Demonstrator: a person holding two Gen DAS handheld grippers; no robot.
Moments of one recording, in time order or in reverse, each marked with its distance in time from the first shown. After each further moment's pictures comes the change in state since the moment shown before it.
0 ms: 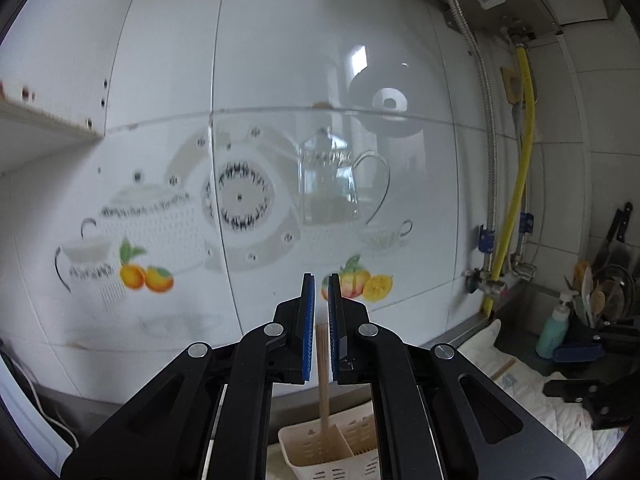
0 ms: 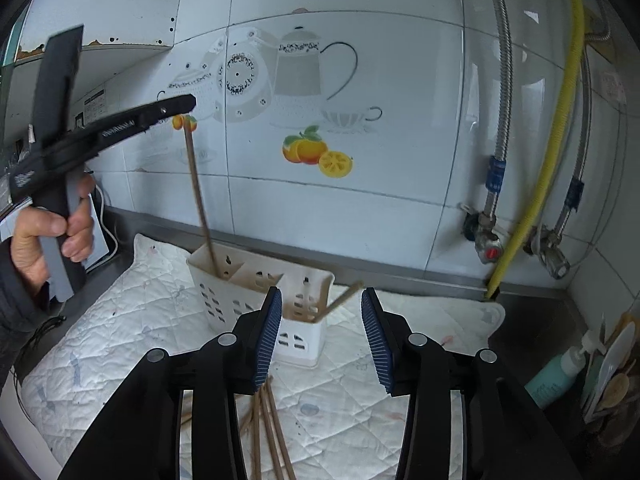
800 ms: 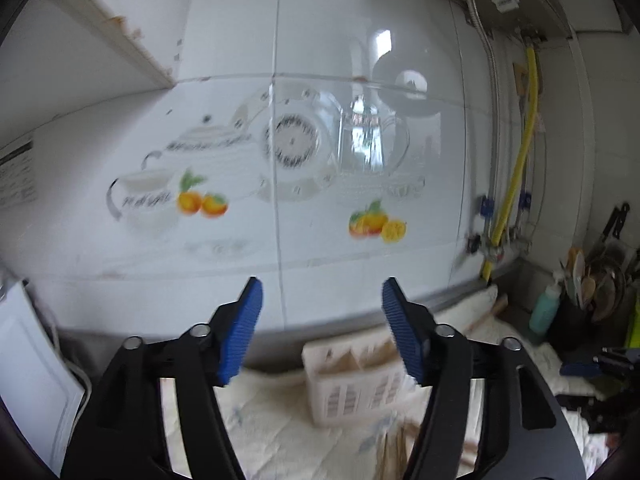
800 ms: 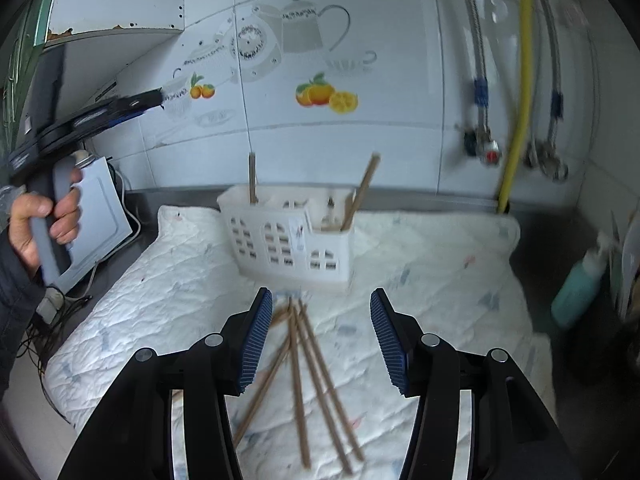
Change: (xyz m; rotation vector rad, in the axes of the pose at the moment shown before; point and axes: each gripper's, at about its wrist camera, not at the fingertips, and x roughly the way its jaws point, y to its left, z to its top) left arm -0.077 0.030 -0.048 -0.065 0.103 0.048; right arm -0.035 0.019 -0.089 0.120 0.059 0.056
